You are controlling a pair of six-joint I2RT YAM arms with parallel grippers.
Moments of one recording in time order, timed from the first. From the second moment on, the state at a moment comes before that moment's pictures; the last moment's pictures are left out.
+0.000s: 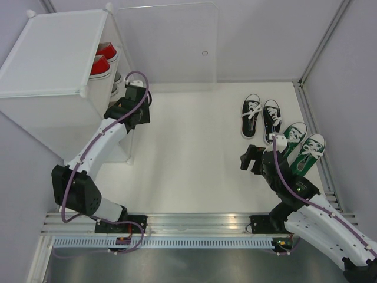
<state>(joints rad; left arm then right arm) -0.33 1.49 1.37 -0.66 -0.41 -0.26 0.66 0.59 0.56 -0.53 0.44 0.57</state>
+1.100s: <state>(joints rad) -0.29 1.54 1.31 -0.73 -0.49 -0.27 0.66 0.59 0.56 -0.52 0.44 0.57</state>
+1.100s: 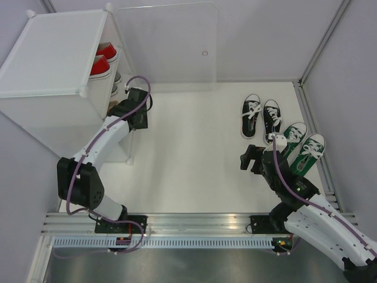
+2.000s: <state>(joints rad) -0.26 1.80 1.57 -0.66 -0.53 -0.22 0.66 0.61 0.56 -0.52 0.44 0.57</state>
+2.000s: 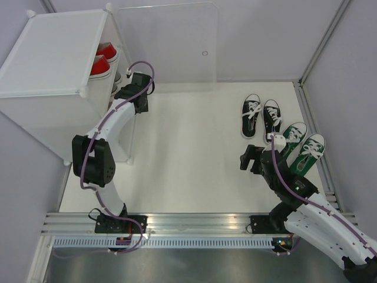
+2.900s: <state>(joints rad) -0.21 1.77 1.57 -0.67 -0.49 -0.23 0.66 0.62 0.56 -0.52 0.44 0.57</state>
